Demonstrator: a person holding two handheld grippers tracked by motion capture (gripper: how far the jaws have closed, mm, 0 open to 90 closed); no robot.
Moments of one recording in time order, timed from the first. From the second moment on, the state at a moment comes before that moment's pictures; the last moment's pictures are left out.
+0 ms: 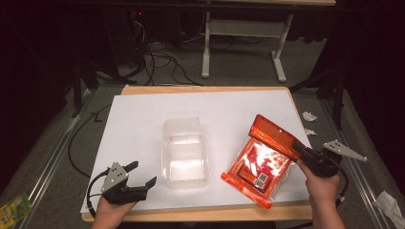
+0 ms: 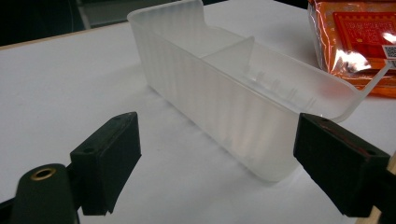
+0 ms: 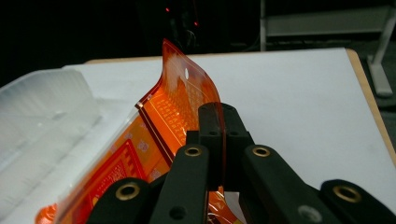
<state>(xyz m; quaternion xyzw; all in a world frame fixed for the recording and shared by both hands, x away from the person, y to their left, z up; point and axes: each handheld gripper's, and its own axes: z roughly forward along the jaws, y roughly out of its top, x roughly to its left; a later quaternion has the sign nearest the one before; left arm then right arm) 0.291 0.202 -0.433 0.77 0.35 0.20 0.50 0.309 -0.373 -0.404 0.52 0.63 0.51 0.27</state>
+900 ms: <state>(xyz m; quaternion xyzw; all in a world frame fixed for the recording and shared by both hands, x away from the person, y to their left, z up) 0.277 0.166 -0.408 0.77 0.33 0.16 0.53 0.290 -0.301 -0.339 0.38 0.66 0.59 0.29</state>
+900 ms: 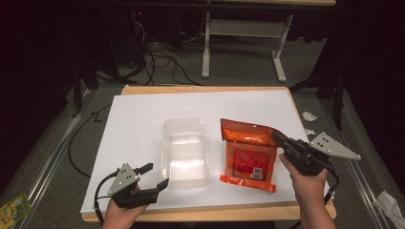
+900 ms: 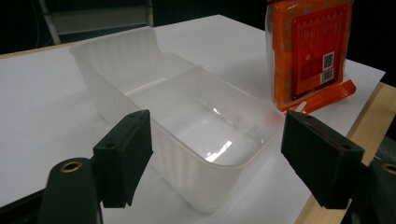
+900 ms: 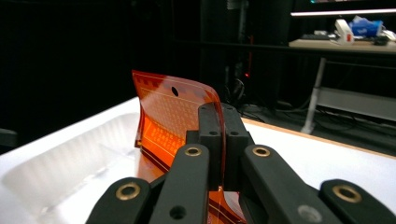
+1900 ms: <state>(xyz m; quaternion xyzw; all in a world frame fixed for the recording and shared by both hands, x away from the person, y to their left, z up) 0.344 0.056 -0.367 0.78 0.30 0.11 0.54 0.275 -0.314 -0.343 0.37 0.65 0.61 0.27</state>
